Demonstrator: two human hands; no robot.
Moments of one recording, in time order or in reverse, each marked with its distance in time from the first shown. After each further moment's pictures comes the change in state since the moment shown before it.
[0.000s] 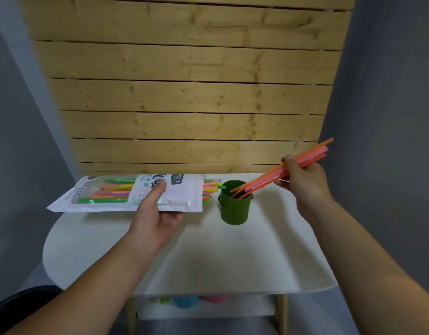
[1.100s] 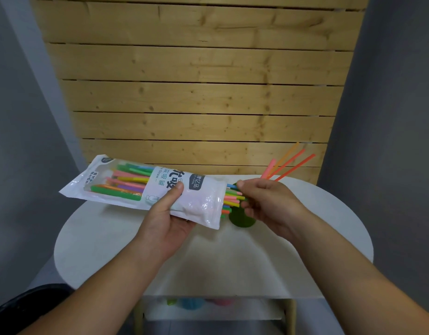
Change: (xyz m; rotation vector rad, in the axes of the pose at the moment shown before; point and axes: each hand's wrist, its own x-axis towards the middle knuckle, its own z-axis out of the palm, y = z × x) left_hand -0.024 -0.003 0.004 0.119 -0.196 -0.011; right_hand -0.056 -0.002 0.038 -0.009 -0.476 0.296
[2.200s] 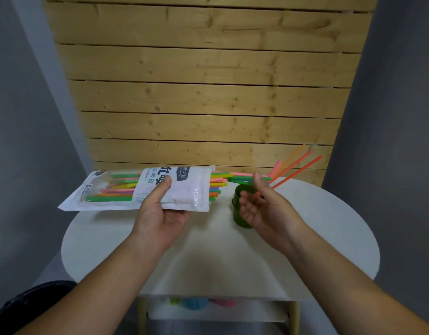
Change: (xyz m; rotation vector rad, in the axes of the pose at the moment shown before) left_hand 0.007 0.018 -0.008 -0.192 0.100 0.053; right_hand -0.004 0.015 0.016 0.533 -0.019 0.061
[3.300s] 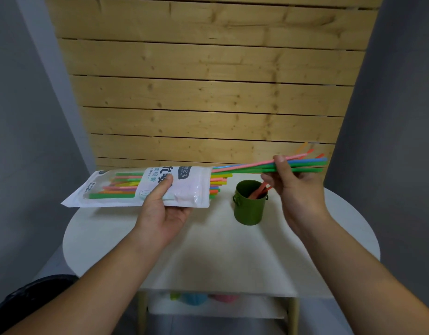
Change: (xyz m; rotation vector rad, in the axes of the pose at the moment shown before) left_hand 0.005 -0.002 -0.004 -0.003 0.041 -0.016; right_hand 0.000 -0.029 -0.008 -0.230 0.229 -0.546
